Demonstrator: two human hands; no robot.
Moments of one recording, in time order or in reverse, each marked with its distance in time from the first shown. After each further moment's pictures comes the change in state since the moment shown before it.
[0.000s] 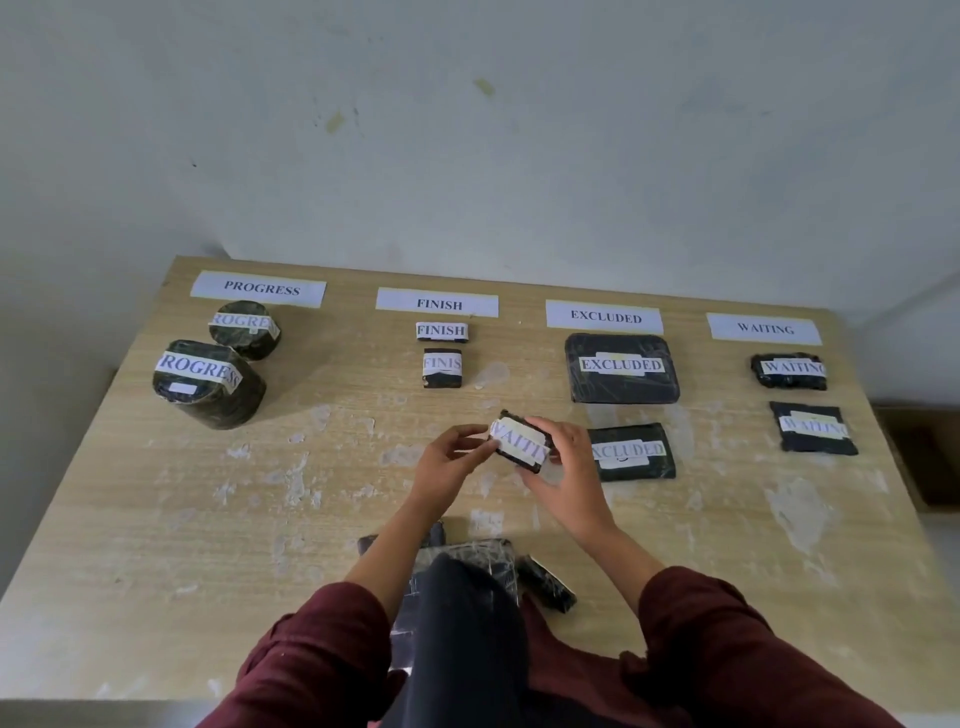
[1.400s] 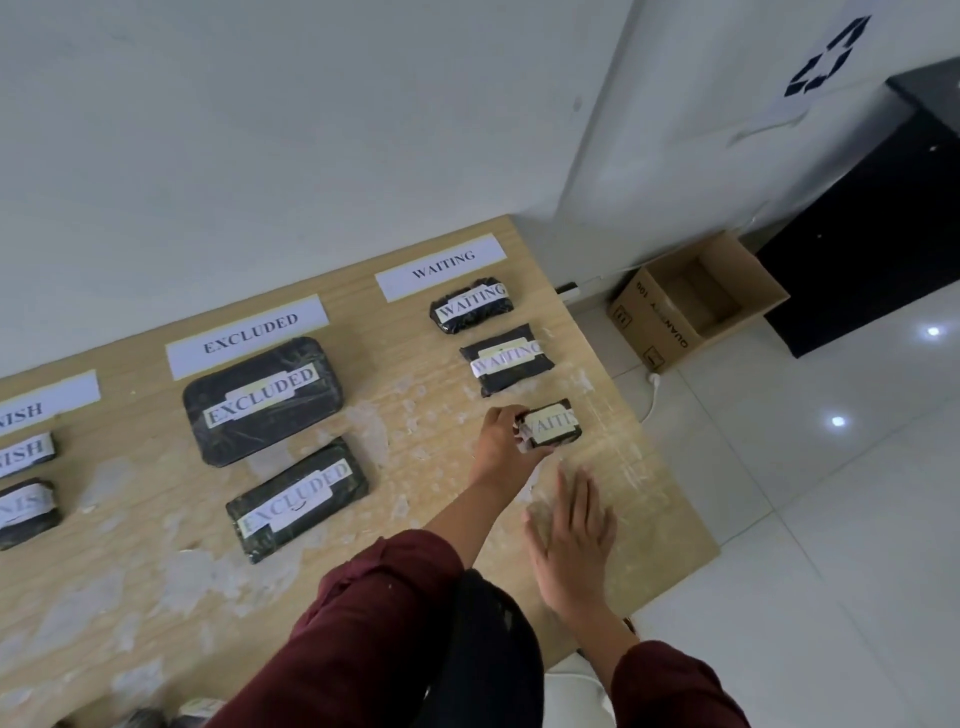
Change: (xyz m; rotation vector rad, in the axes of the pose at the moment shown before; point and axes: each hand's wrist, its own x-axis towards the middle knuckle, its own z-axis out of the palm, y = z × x) left_hand 0.037 -0.026 0.473 0.626 -0.400 0.272; right_hand -0.170 0.266 -0.195 -0.598 0.287 0.753
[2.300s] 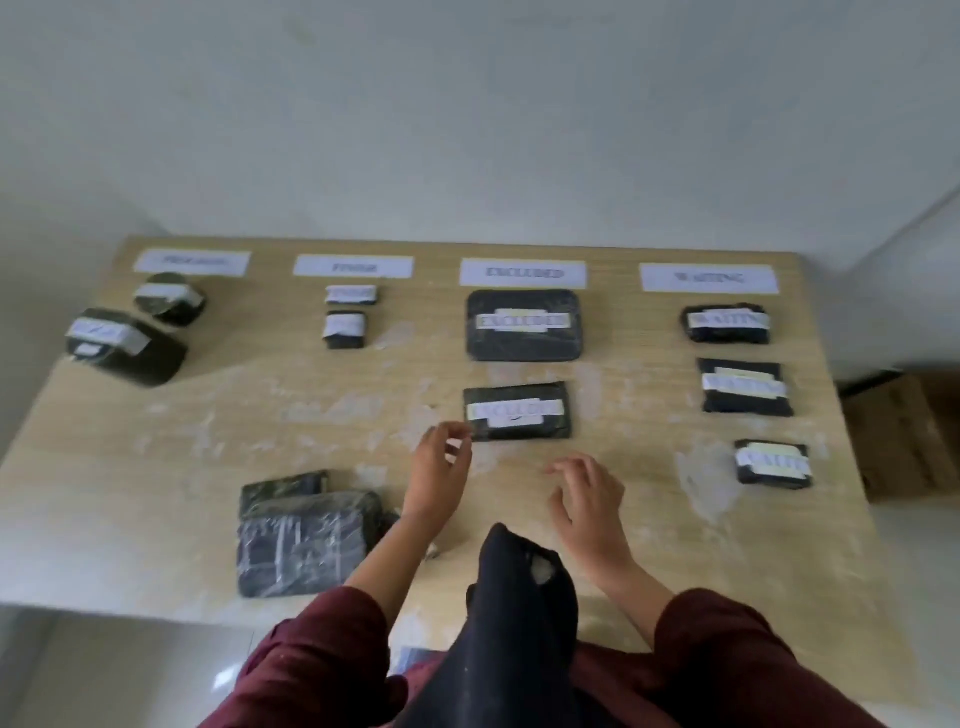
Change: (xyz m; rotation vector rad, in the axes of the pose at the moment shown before) left_hand -0.194 -0.132 -0.193 0.003 0.631 -0.273; right_hand -0.039 -0.148 0.005 0.374 -0.159 -0.787
